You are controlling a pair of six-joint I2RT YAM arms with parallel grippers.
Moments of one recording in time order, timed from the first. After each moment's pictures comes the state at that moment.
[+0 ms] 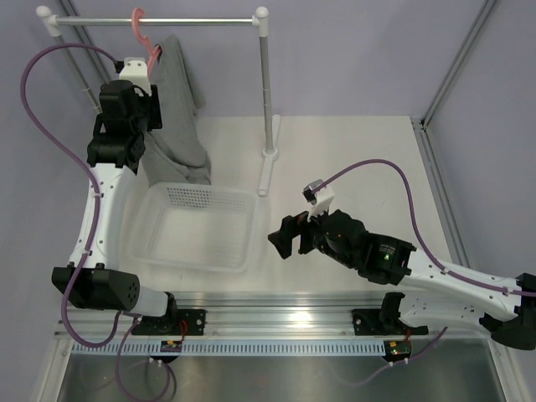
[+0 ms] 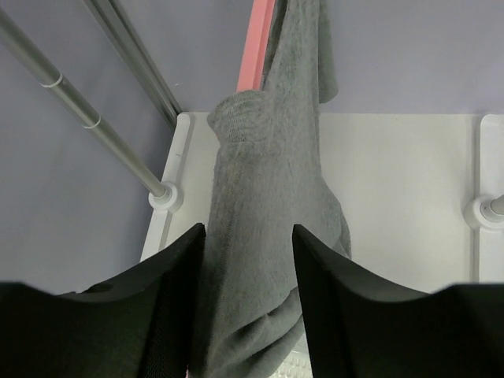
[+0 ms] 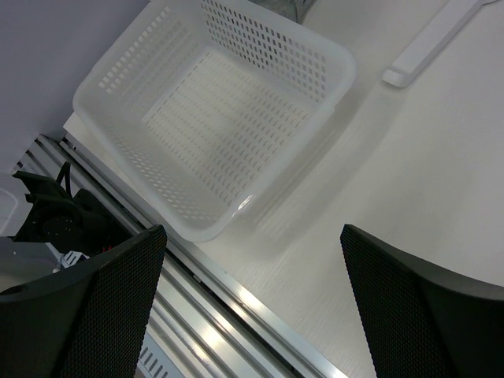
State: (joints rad) left arm -0.04 1.42 1.67 -0.53 -0.19 0.08; right arm 1.15 0.97 0.90 -0.29 0.33 0.50
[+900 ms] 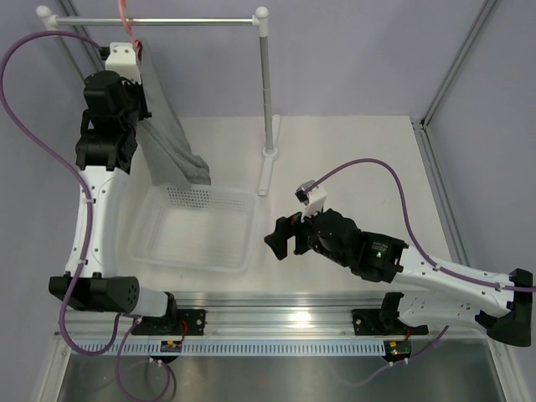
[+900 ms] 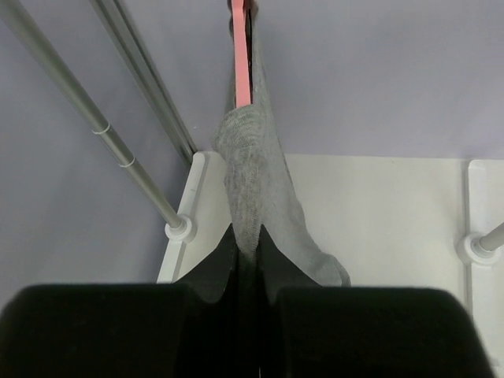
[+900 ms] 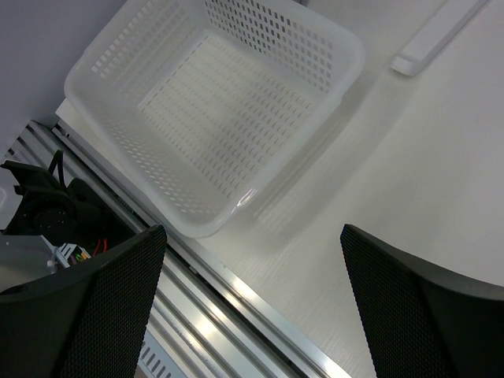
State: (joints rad) left arm -0.04 1.41 1.78 -0.53 -0.20 0.10; right arm 1.15 1.02 0.91 -0.29 0.31 0.50
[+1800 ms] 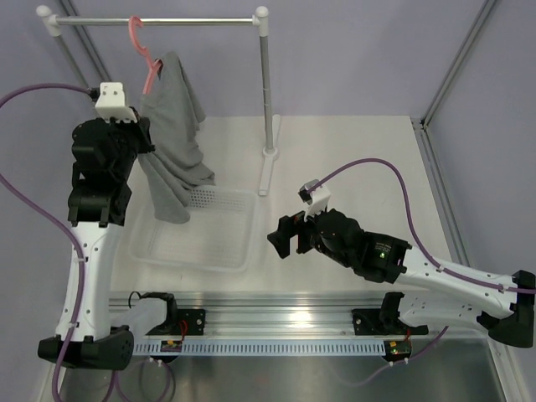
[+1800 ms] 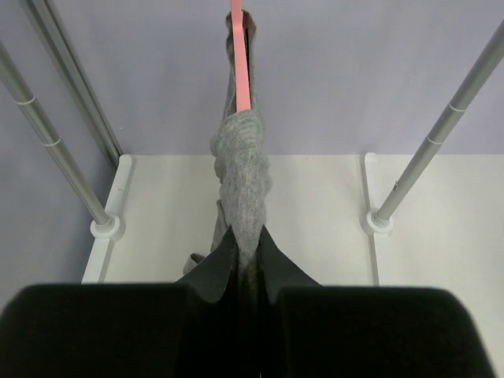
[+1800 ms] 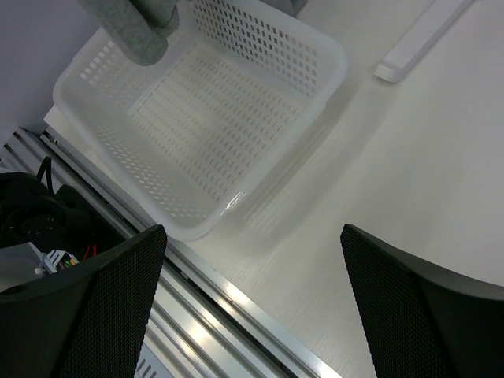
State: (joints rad) left arm -0.04 1.08 1.43 -0.41 0.00 -0.04; right arm 1.15 1.00 0.91 -0.30 0.34 0.49
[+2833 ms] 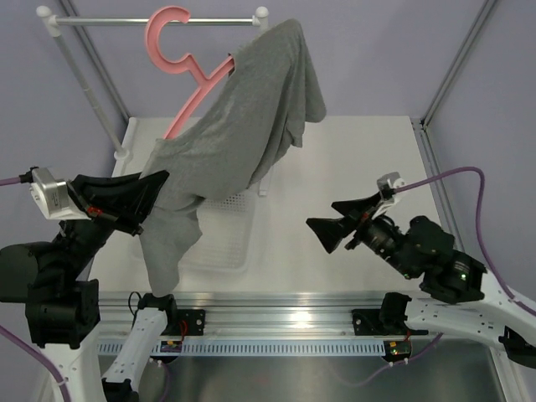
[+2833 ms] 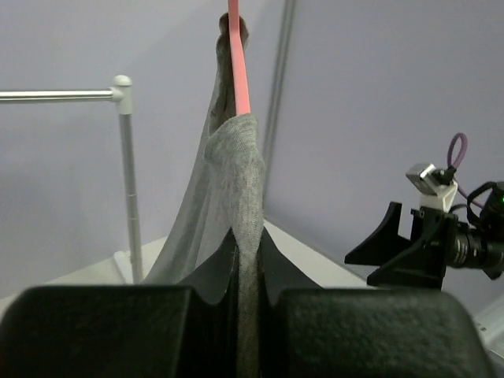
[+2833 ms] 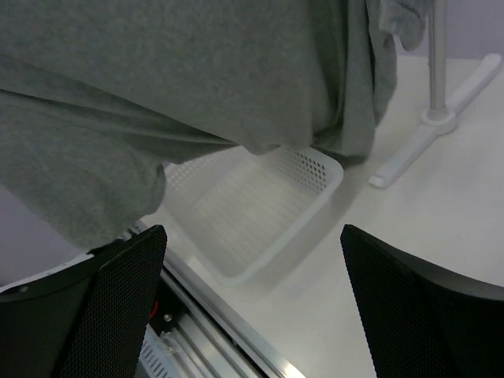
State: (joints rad) left arm -0.04 0.60 1.40 -0.30 0.65 -0.46; right arm 1.15 0.64 0.97 -0.34 0.40 0.41
